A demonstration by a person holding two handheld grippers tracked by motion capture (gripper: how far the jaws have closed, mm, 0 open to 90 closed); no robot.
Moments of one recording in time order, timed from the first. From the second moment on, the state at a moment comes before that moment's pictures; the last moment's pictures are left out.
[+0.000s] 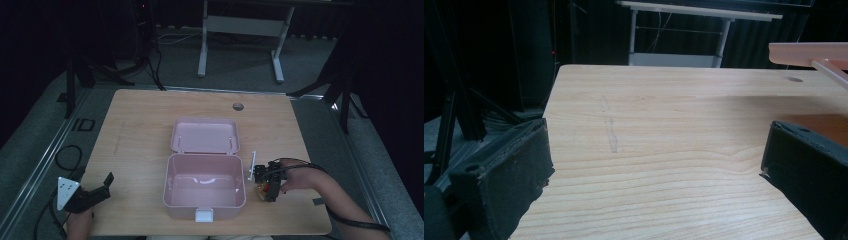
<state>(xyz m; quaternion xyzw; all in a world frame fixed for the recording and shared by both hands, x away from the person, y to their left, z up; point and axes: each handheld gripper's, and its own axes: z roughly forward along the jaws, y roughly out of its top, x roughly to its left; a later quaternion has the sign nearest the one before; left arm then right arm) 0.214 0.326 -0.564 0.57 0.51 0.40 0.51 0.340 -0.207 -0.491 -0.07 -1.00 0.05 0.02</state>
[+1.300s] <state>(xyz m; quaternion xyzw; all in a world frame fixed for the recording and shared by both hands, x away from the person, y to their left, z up) 0.214 0.326 -0.564 0.57 0.52 0.39 0.51 0.330 -0.165 -0.362 -0.05 -1.00 0.02 0.01</state>
